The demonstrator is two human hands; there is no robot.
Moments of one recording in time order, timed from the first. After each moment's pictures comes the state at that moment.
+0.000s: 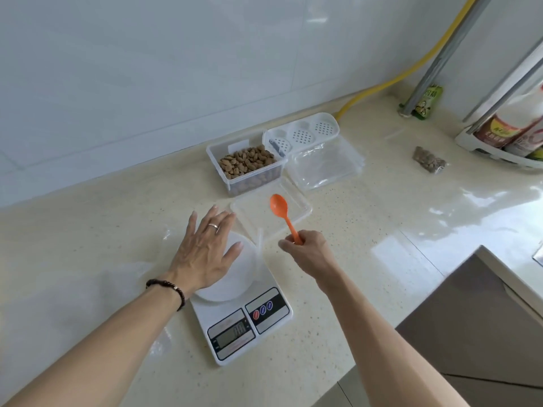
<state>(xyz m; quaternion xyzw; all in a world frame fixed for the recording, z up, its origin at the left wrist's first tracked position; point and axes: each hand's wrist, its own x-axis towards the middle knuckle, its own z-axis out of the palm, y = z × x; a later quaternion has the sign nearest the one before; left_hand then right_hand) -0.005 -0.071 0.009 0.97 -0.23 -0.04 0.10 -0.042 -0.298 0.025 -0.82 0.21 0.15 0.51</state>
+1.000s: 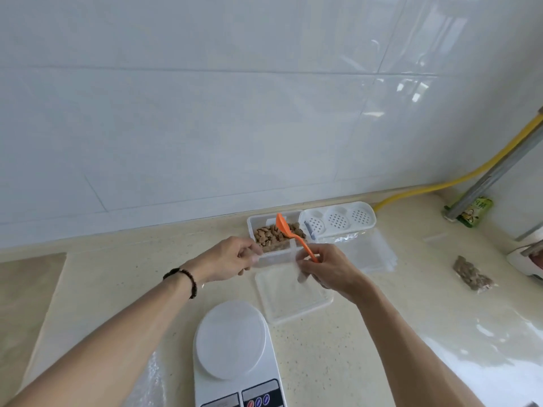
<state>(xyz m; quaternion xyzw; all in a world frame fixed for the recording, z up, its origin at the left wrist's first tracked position) 0.070 -0.073 0.117 0.87 -0.06 -0.19 0.45 0.071 -0.317 0.136 -0.82 -0.04 0.23 0.53</state>
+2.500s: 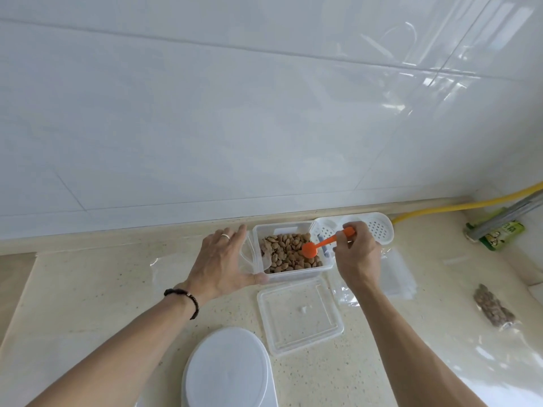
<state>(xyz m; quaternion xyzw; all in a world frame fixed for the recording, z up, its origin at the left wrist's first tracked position) 0.126 -0.053 0.055 0.98 -0.07 0.00 0.19 0.168 -0.307 0.099 -0.92 0.09 -0.13 0.37</state>
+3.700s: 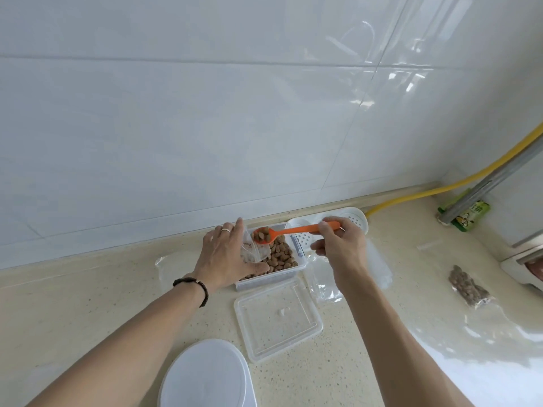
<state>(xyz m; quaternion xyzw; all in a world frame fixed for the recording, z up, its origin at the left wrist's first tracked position) 0.169 -0.110 0.068 0.98 -0.07 -0.04 0.17 0.158 -0.325 0.141 -0.75 0.18 -0.05 0.64</state>
